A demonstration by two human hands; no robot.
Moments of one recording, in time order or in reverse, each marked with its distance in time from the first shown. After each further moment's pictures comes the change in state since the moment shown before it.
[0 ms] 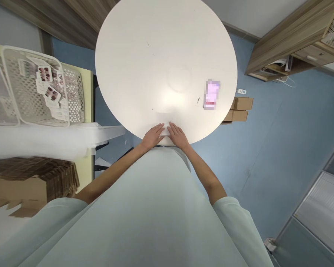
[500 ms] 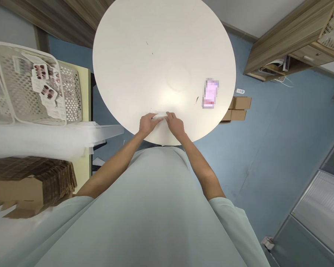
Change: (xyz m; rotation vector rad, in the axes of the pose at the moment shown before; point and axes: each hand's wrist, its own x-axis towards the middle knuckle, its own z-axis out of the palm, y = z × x) left_hand 0.054 -0.008 -0.037 -0.254 0.266 -0.411; right_hand 0.062 0.001 -0.022 0.057 0.134 0.235
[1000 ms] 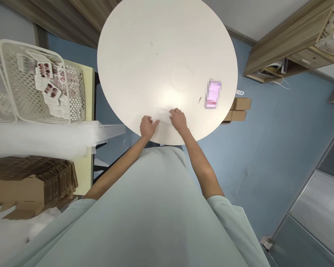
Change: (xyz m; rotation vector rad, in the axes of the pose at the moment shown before) left_hand -0.022 -0.023 0.012 0.014 0.181 -0.240; right_hand 0.028 0.000 -0.013 -0.009 -0.051 -0.016
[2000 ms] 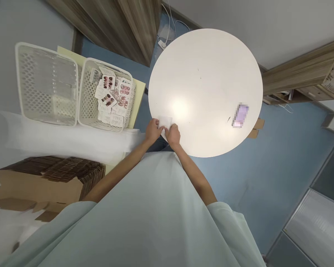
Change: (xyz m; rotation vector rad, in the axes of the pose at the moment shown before) left_hand 0.073 -0.103 -0.130 -0.056 -0.087 0.105; right_hand 0.035 -0.217 0.112 0.095 0.024 0.355
